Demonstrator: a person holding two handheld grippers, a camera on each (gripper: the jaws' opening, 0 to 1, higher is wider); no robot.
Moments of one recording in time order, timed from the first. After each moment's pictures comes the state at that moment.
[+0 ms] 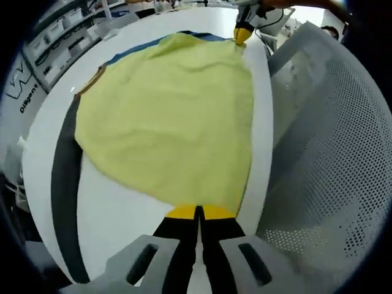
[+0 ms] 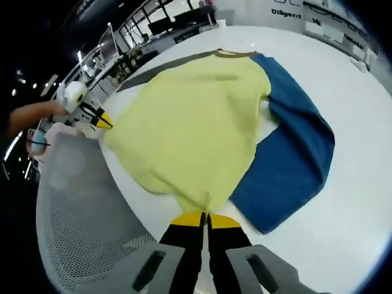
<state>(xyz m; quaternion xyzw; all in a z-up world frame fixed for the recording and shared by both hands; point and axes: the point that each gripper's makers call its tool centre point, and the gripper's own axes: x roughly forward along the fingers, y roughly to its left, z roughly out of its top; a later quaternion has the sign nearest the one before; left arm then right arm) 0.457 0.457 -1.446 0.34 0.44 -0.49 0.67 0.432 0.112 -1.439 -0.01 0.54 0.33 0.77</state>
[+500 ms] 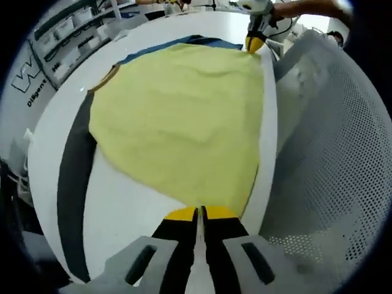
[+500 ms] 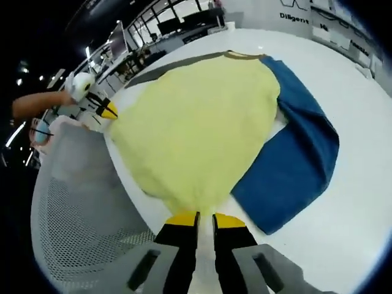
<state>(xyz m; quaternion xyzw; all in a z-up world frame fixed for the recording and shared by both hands) 0.470 0.451 -1.430 0.31 0.39 -0.47 0.73 0.441 0.104 -1.433 -0.05 0.49 0.33 0.80</state>
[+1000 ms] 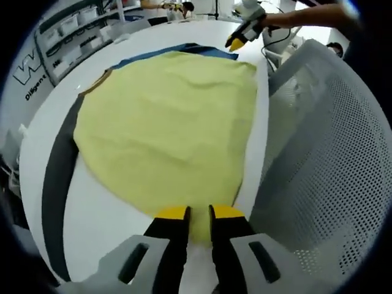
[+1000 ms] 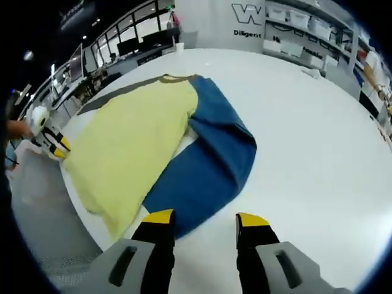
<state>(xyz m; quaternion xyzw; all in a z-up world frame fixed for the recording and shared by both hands) 0.444 0.430 -1.445 0.27 0.42 -0.49 0.71 0.486 0.020 -1.443 -0.04 0.47 0.17 0.87</state>
